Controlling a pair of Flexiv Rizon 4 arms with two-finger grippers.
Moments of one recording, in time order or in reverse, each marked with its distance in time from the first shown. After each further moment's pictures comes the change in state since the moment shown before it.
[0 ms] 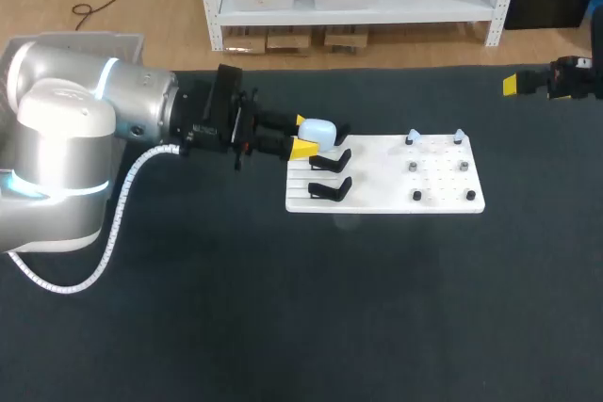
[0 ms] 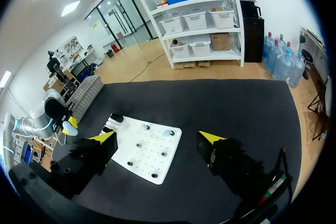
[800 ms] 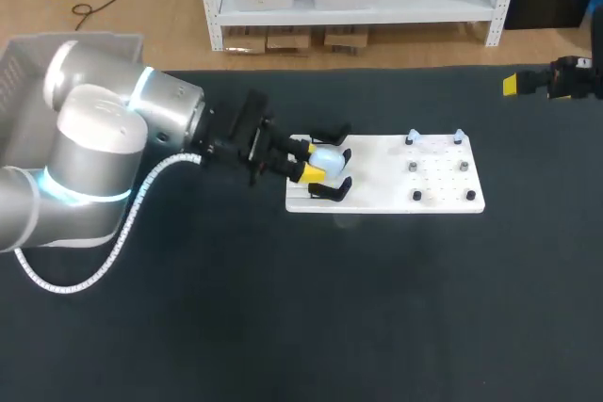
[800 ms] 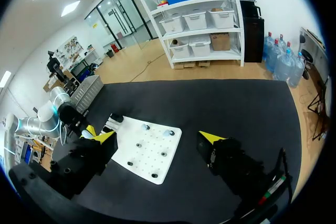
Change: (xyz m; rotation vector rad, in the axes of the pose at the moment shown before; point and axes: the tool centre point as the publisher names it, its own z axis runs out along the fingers) left arm 0.059 0.011 0.021 0.064 0.124 -0.045; right arm 0.000 0.000 0.000 0.000 0.000 0.000
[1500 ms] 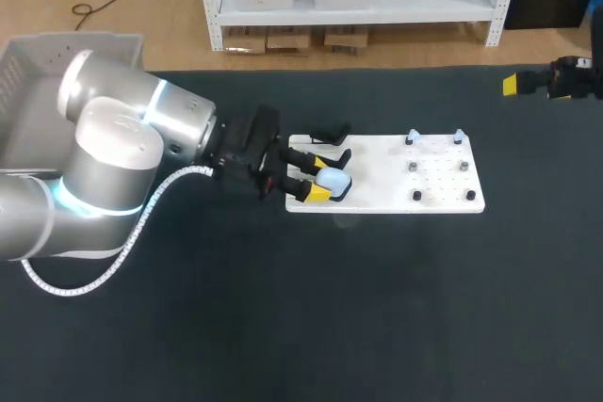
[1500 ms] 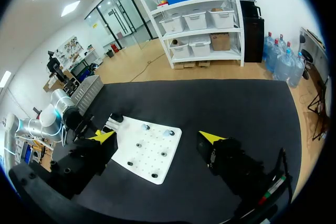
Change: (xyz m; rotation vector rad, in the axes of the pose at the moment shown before) left arm 0.035 -0.001 0.022 -0.010 0.081 -0.061; right arm 0.000 0.000 0.000 0.000 0.000 0.000
